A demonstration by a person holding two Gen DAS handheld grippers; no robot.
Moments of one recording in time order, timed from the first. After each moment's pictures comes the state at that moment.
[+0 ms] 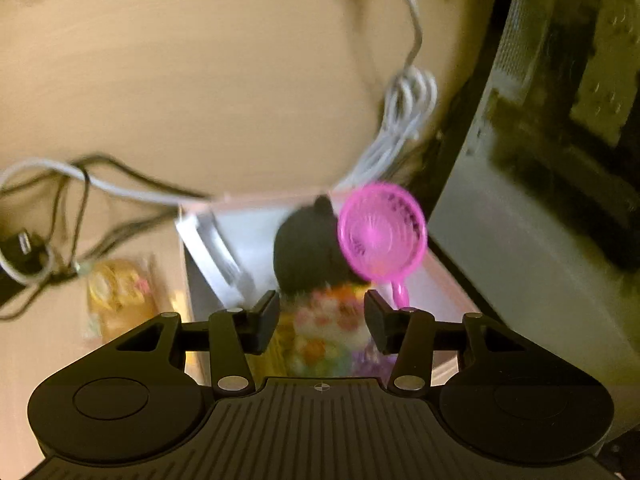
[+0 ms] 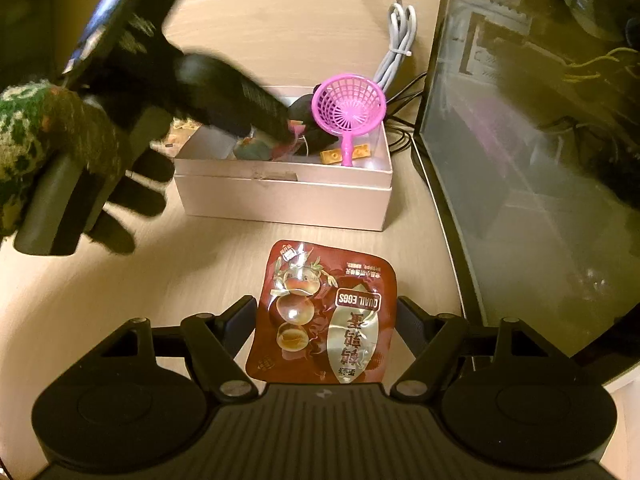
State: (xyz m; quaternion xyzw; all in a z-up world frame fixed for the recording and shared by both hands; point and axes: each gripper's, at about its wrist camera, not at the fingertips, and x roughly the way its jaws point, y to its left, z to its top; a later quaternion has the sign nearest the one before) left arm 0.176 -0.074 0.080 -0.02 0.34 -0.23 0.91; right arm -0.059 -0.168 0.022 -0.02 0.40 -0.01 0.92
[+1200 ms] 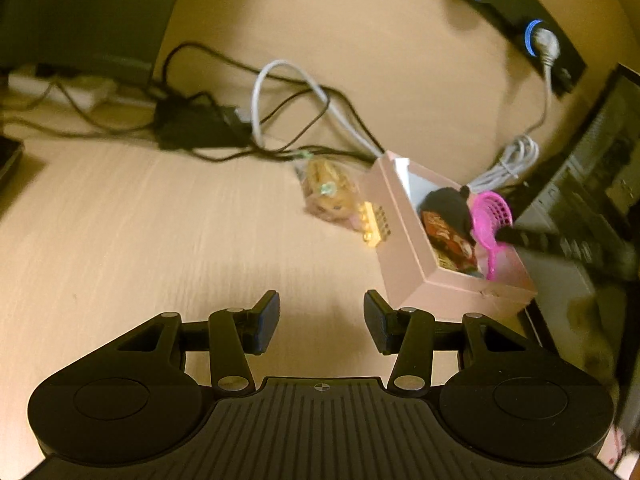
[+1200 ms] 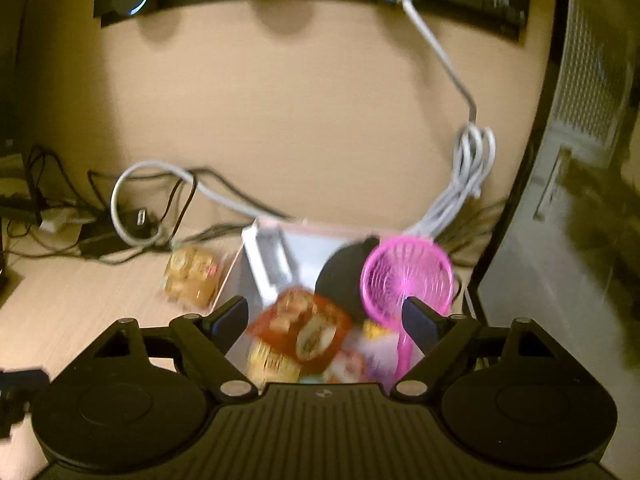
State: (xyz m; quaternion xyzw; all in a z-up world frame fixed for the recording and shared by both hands) left arm 0.073 0.107 0.043 -0.19 0.37 -0.11 0.90; right arm 0.071 -0.124 0.060 -0.04 0.32 0.00 0.95
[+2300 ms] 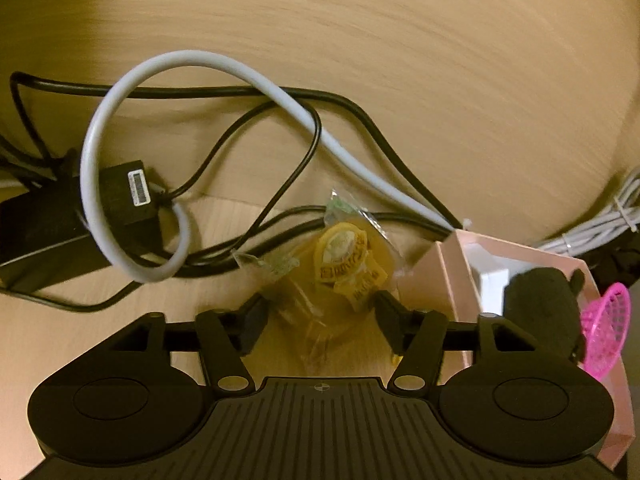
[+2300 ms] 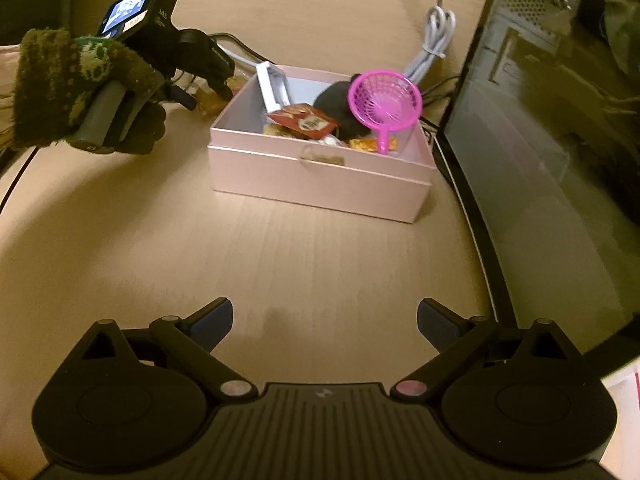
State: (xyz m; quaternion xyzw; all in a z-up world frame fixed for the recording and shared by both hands) left arm 0.288 0.032 0.013 -0.13 0.41 -0.08 0.90; right arm -0.063 -0.116 0.004 -0.07 0.41 -0.03 0.91
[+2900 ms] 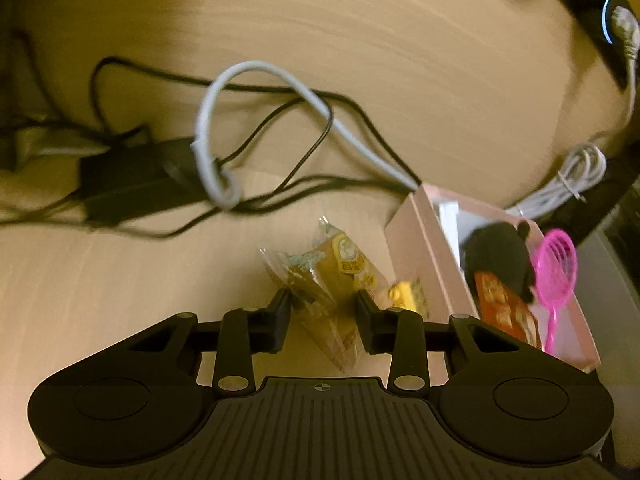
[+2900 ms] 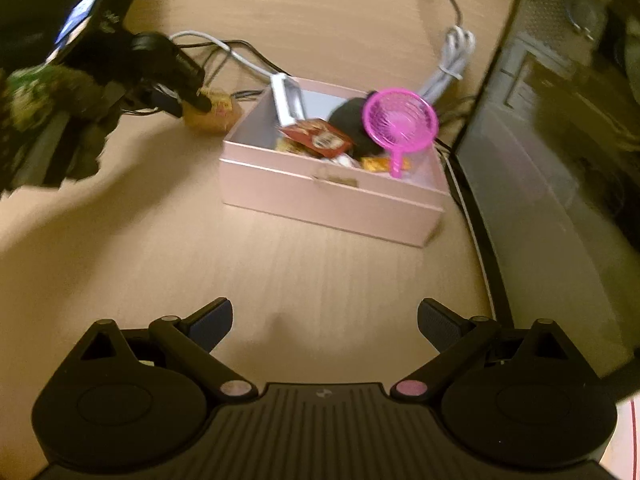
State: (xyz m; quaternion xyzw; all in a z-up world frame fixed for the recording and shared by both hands) left arm 0.193 0.078 0.034 -0.14 0.40 -0.11 0.90; right arm -0.052 -0.106 0.007 -0.10 0.40 -0.01 0.91
